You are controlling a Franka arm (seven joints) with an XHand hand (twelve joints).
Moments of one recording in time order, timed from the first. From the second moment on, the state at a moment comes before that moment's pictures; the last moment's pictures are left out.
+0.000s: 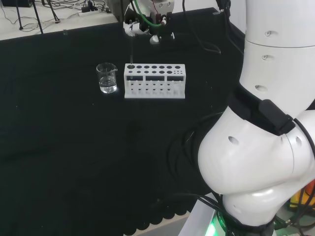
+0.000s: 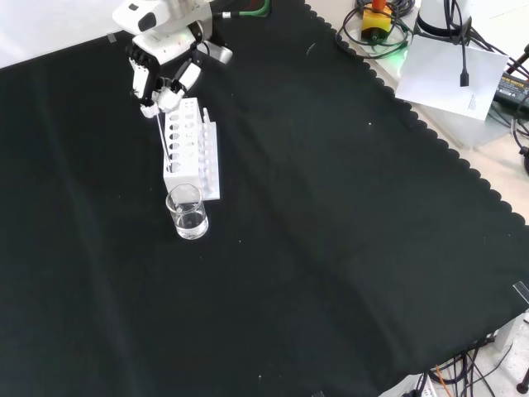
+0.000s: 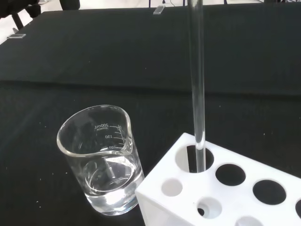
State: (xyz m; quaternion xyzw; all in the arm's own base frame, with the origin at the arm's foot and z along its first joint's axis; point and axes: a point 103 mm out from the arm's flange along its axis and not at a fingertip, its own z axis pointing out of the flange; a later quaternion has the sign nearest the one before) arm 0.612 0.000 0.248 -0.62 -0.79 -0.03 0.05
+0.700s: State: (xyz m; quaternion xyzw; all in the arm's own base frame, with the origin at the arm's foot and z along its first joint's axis) arm 0.620 0.001 0.224 -0.64 -0.76 -0.01 0.09
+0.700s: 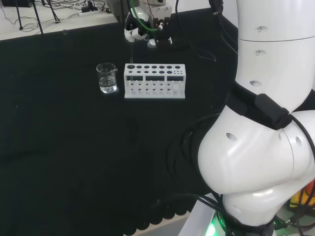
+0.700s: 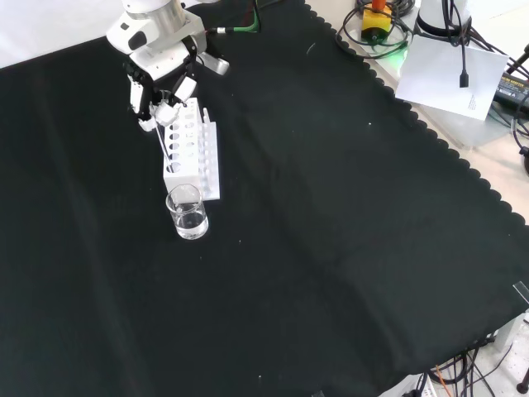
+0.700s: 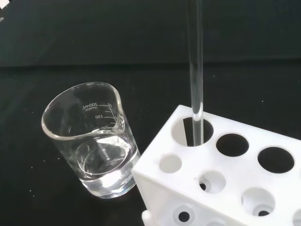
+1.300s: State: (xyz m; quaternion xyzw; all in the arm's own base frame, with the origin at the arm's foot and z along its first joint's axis) arm 0.613 -0.007 0.238 -0.64 -0.77 0.00 0.08
